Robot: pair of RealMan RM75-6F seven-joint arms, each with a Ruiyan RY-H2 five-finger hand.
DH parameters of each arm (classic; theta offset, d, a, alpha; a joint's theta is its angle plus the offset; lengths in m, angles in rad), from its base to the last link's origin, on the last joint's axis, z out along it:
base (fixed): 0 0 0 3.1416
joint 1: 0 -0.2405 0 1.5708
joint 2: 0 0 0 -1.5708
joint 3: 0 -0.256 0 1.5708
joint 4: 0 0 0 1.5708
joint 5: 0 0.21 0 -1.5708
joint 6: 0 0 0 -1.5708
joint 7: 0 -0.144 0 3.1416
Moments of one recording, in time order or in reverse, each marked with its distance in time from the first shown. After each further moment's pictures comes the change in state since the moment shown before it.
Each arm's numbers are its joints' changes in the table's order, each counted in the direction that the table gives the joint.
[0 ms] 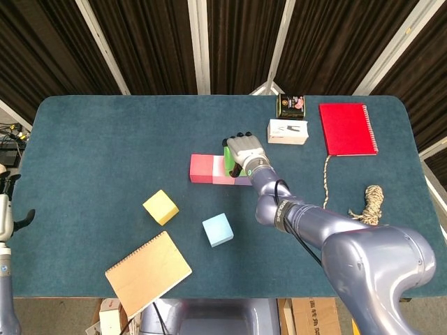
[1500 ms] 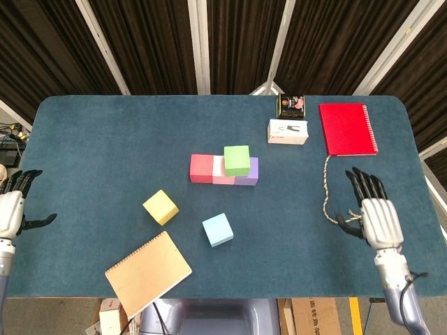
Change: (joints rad) left arm 0.031 0.194 -0.008 -0.187 0.059 -0.206 0.281; right arm 1.243 0.187 0.015 -0.474 -1.330 1.251 -0.368
